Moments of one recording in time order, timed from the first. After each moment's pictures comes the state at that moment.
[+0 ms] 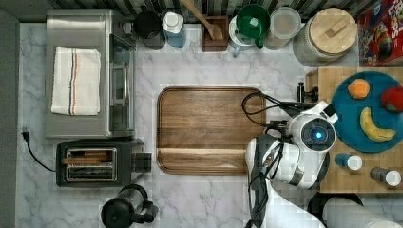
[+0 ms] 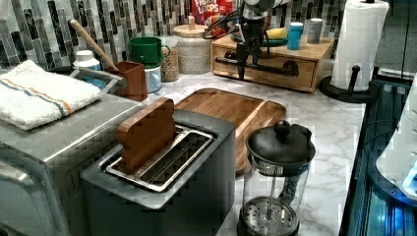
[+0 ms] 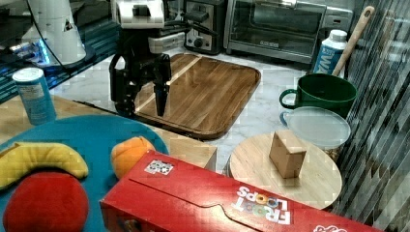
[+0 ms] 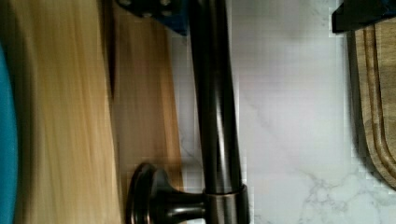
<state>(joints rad) -0.29 0.24 -0.15 -2.31 -0.16 1.11 -0.99</state>
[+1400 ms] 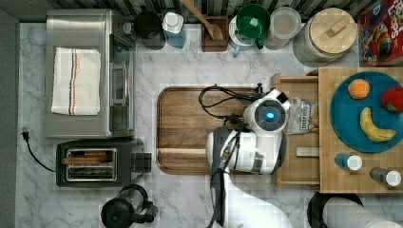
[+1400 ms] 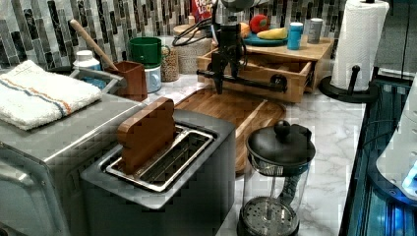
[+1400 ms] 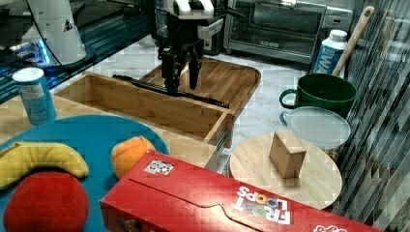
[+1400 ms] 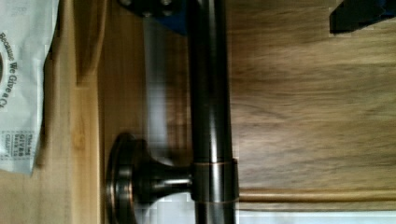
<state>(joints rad) -0.19 0.22 -0.01 -2.30 -0.08 0.96 -0.88</state>
